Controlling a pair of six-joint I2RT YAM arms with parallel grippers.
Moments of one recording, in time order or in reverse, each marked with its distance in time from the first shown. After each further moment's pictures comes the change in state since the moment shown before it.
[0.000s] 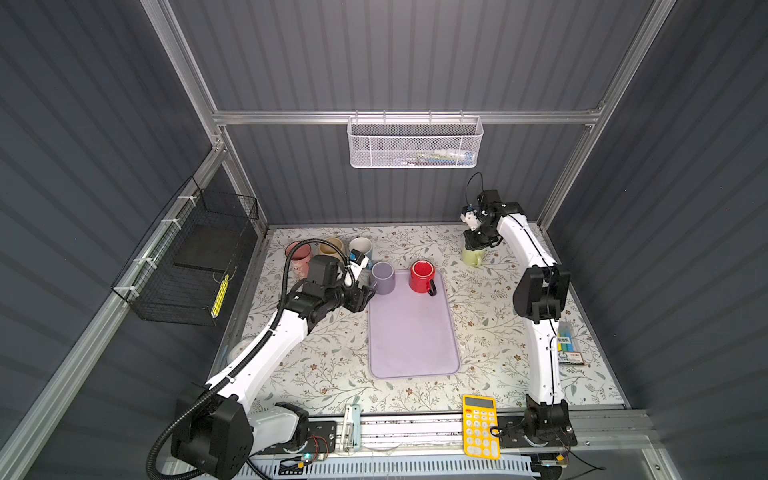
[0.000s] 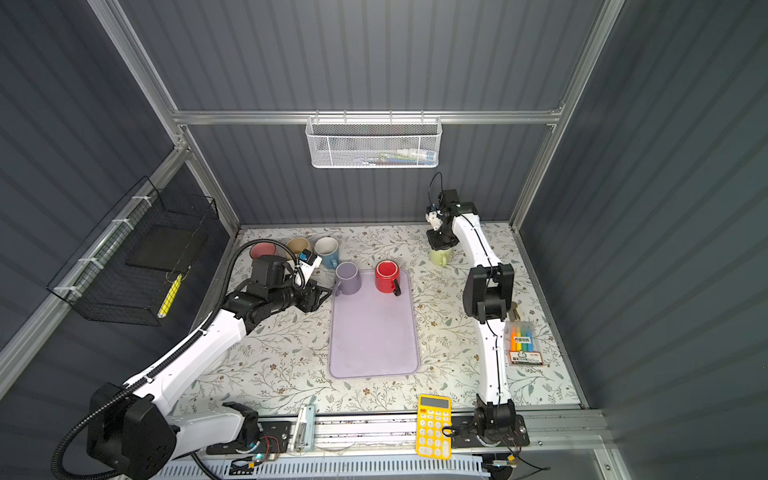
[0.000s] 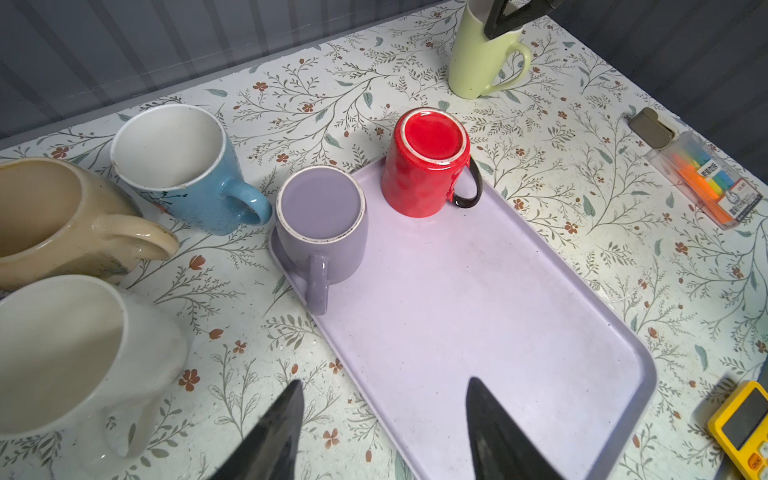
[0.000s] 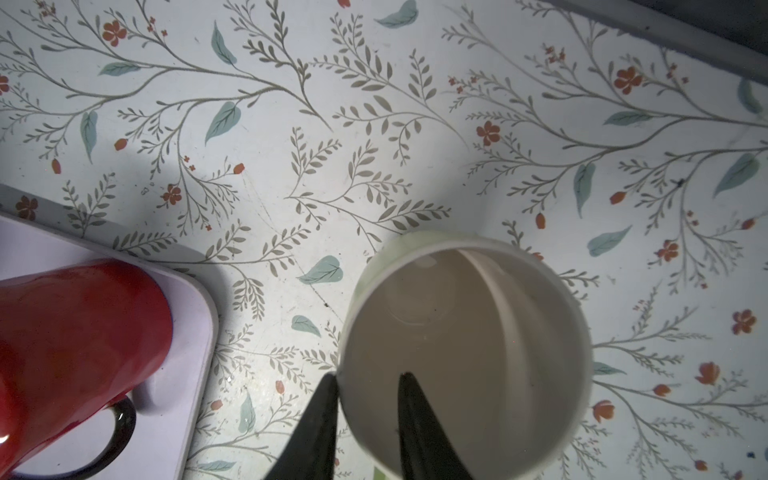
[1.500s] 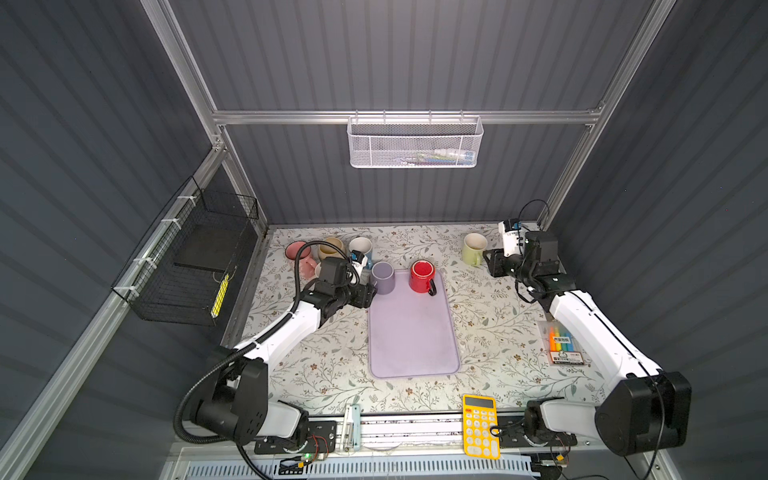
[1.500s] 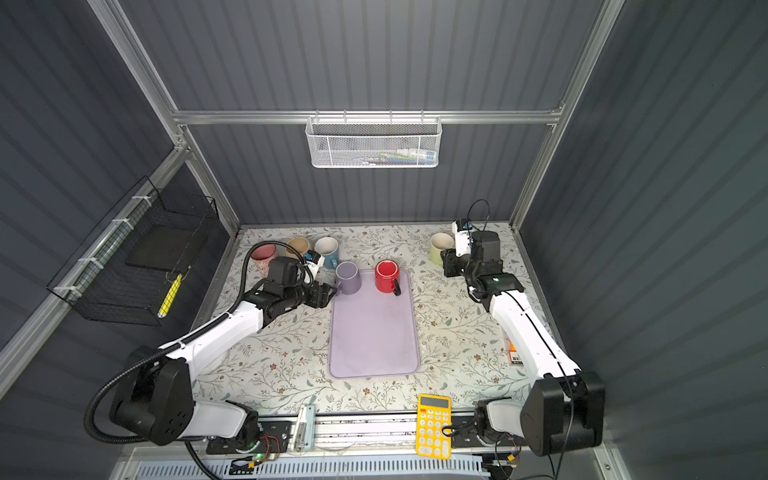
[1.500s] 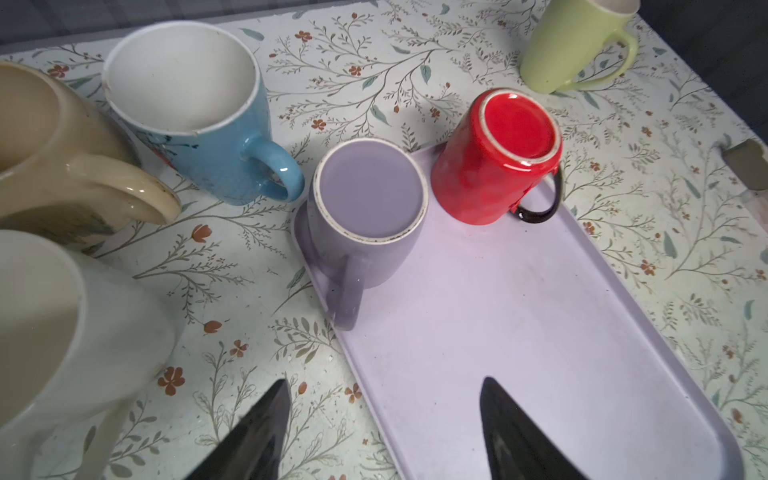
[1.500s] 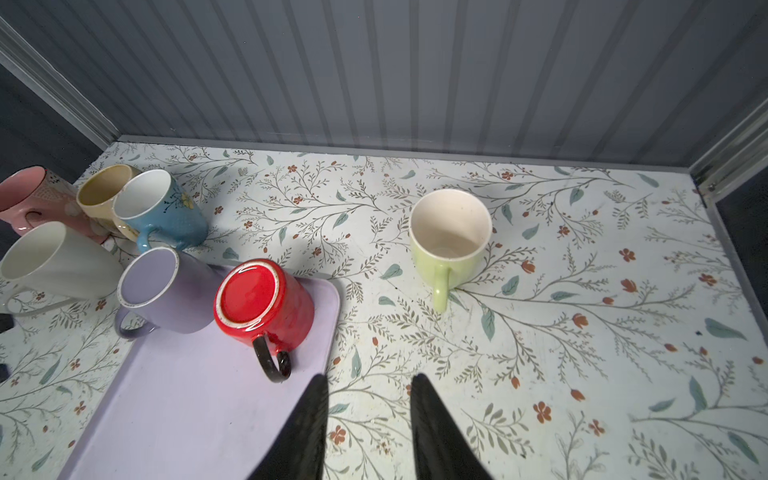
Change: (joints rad) left arm -0.003 0.195 -0.064 0.217 -0.096 -0.144; right arm 0.000 -1.151 -1.364 0.880 -0.076 0.277
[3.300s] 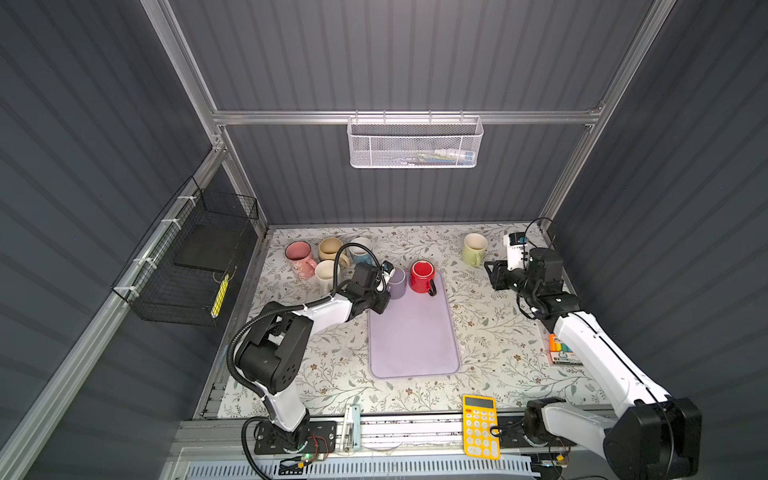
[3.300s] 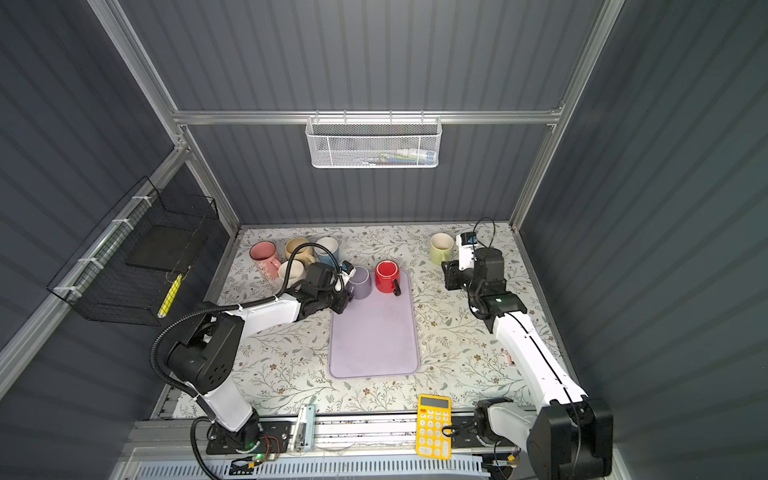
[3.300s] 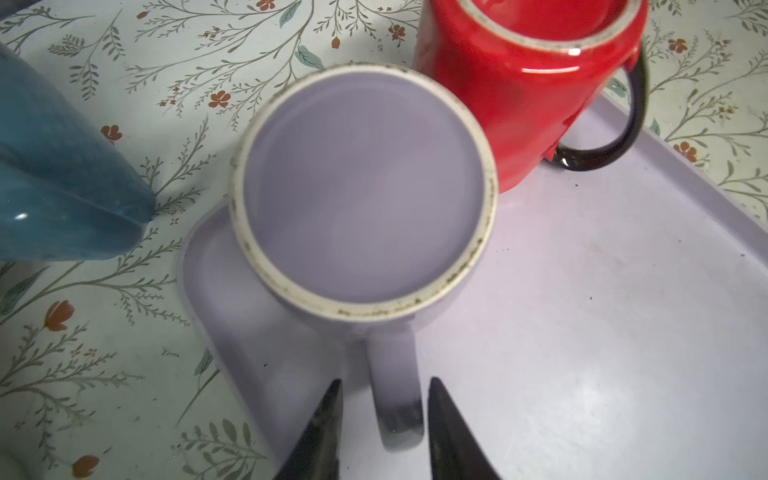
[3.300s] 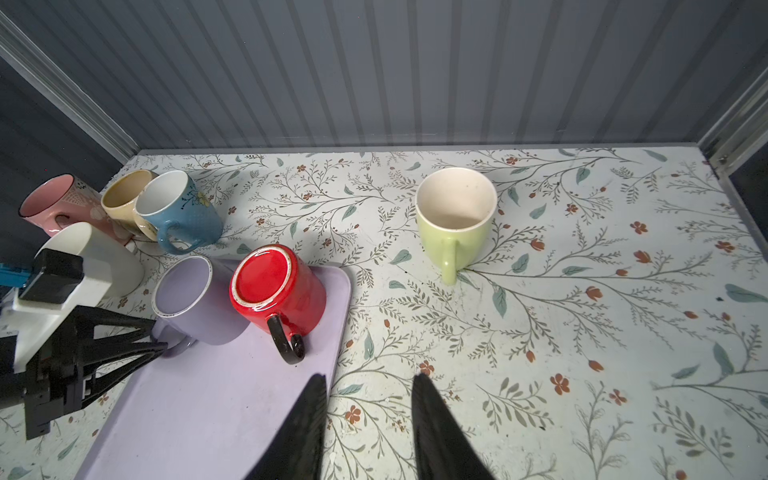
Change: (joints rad) left arm -0.128 0.309 0.090 0.149 -0.103 0.145; right arm 0.000 -0.105 -0.142 0.075 -0.009 0.048
